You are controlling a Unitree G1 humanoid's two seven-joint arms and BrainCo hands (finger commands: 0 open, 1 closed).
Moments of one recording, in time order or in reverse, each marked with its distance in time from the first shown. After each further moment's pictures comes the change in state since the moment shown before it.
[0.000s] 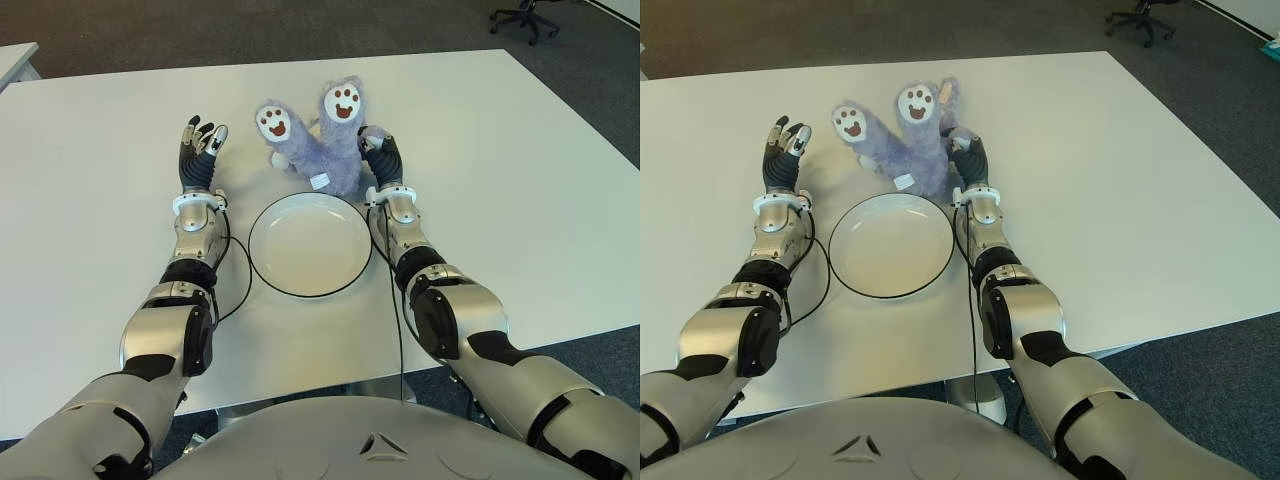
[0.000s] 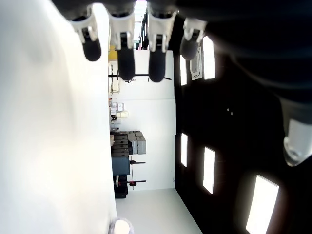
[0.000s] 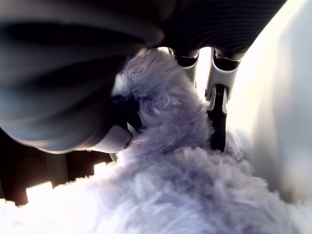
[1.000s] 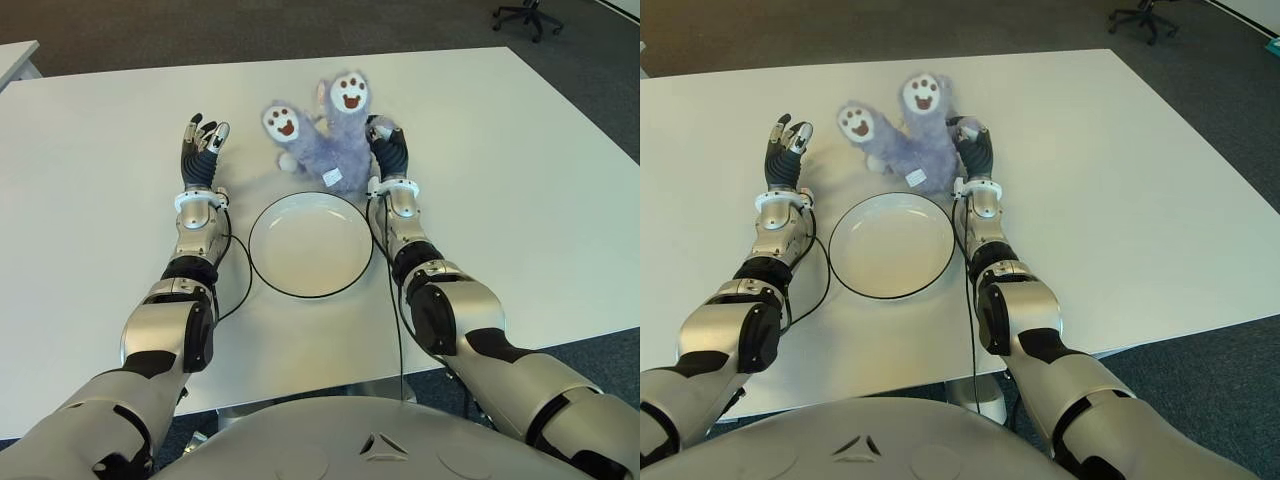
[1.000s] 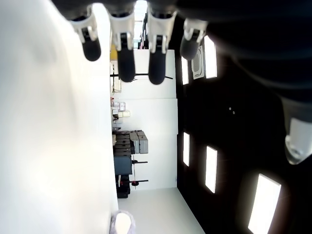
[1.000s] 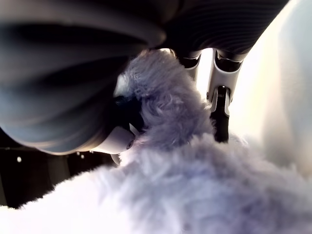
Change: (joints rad) left arm -0.019 0.000 0.001 0.022 0.004 -0.003 0.000; right arm -0.027 0.004 -0.029 -0.030 0.031 -0.006 -0.053
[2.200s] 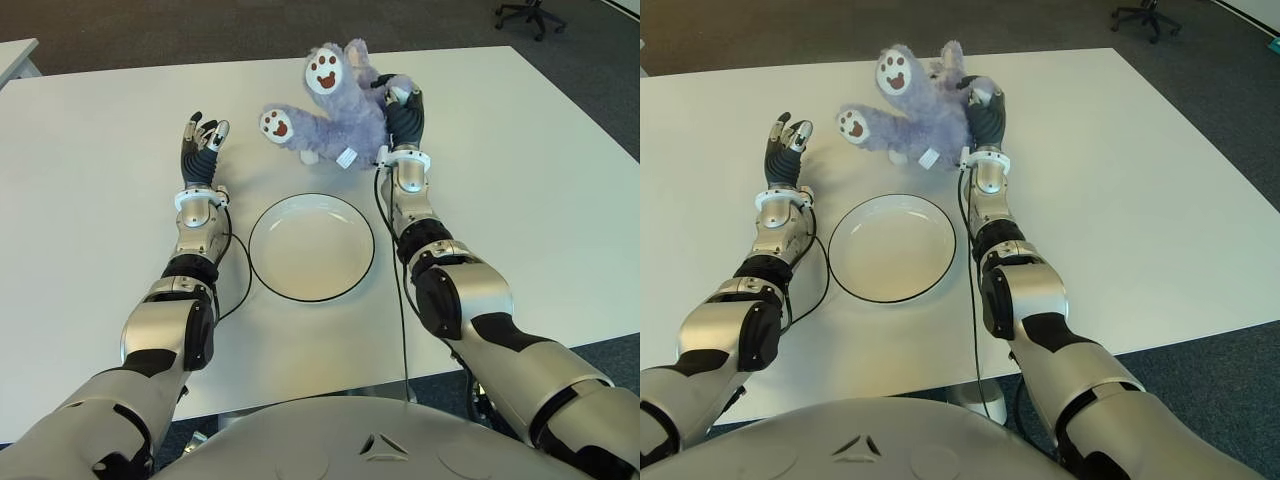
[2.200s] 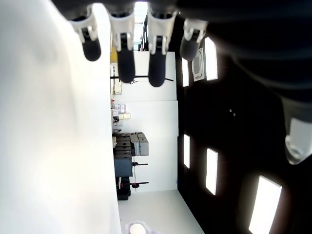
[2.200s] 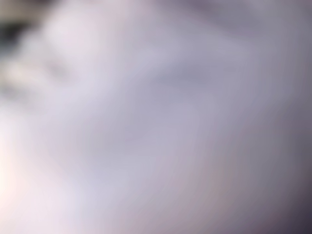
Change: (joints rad) left arm -0.008 0.000 -0.001 0.004 0.002 0.000 0.010; right arm -0.095 -0.036 0.018 -0.031 -0.042 -0.017 -0.128
